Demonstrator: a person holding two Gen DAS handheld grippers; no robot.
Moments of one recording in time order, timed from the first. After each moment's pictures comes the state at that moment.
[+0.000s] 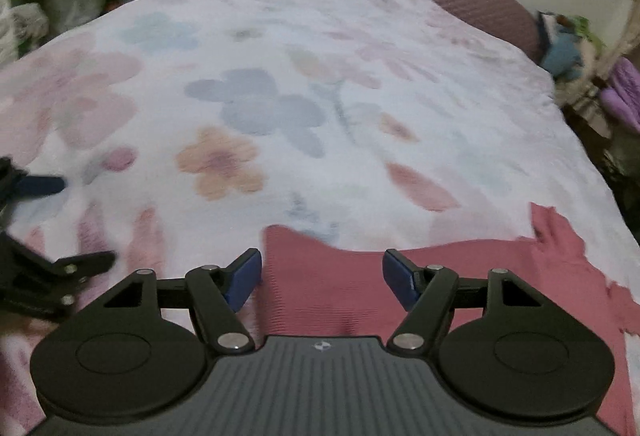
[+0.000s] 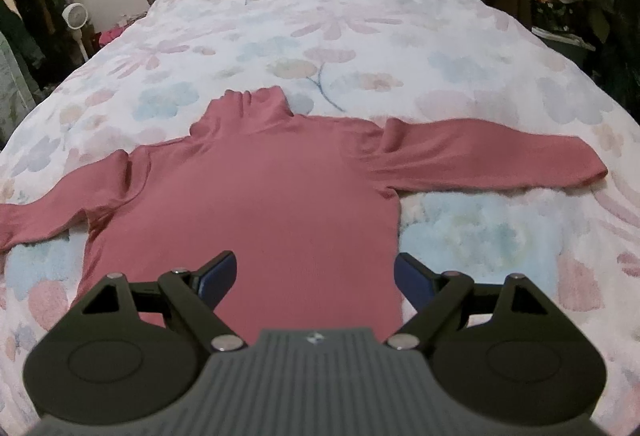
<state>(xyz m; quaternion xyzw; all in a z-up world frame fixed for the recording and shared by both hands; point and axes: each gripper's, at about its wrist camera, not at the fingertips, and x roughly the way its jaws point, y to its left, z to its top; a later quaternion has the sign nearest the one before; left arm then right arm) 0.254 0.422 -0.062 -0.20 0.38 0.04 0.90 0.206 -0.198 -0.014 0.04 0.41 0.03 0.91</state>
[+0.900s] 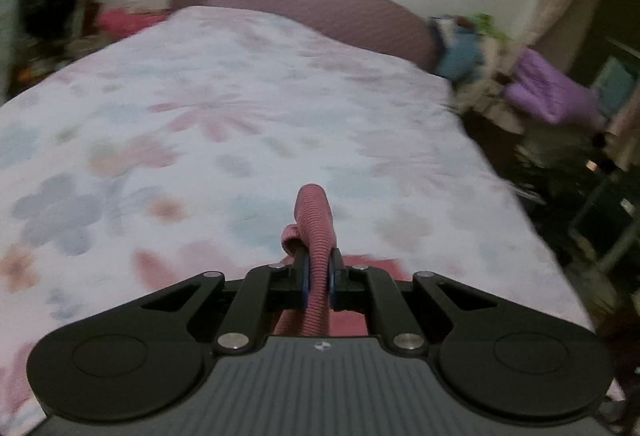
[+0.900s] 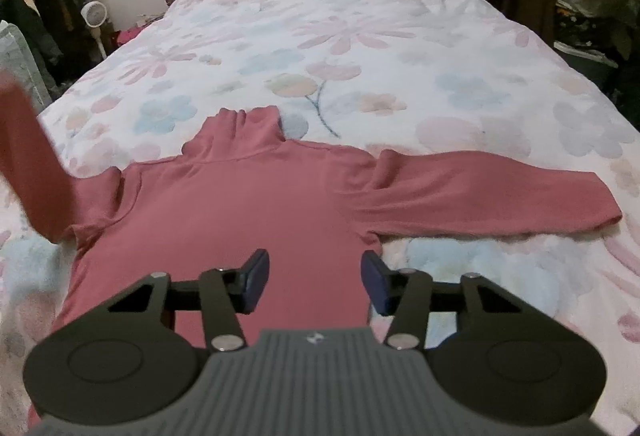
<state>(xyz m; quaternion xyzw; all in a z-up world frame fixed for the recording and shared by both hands) 0.316 0.183 0.127 -0.16 0.33 -0.08 0.93 0.256 -0.247 -0.010 0.04 0.41 0.07 0.91</state>
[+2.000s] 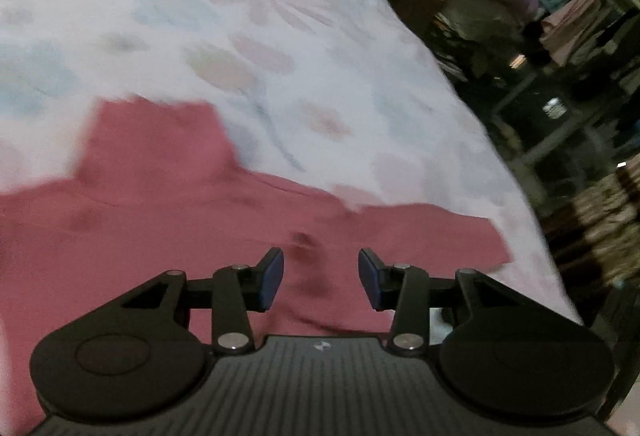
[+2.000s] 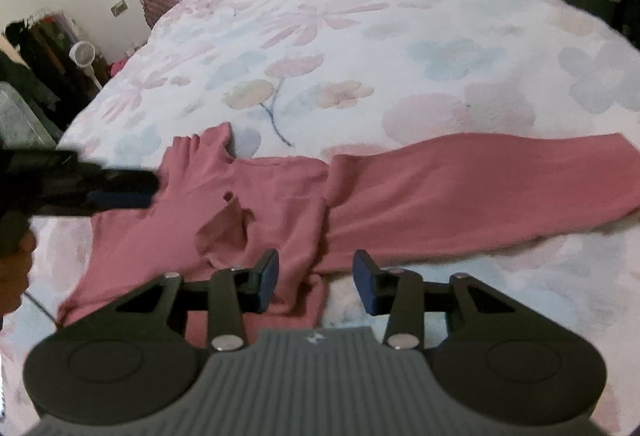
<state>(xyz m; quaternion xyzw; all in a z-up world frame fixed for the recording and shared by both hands) 0.405 -0.006 -0.036 -0.16 0.46 -0.23 0.84 0.333 -0.326 -0.059 0.15 0.42 0.08 0.89</state>
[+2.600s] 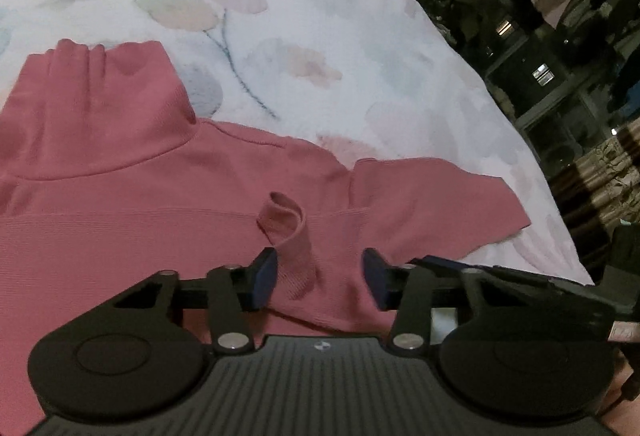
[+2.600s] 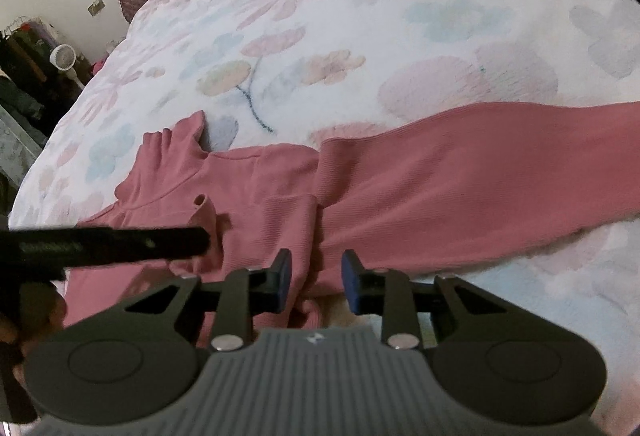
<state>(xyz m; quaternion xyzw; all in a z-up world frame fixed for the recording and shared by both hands) 0.425 -0.072 -0.101 -0.14 0.49 -0.27 0.81 0.380 -0.320 -0.100 0.17 0.45 0.06 0.87</state>
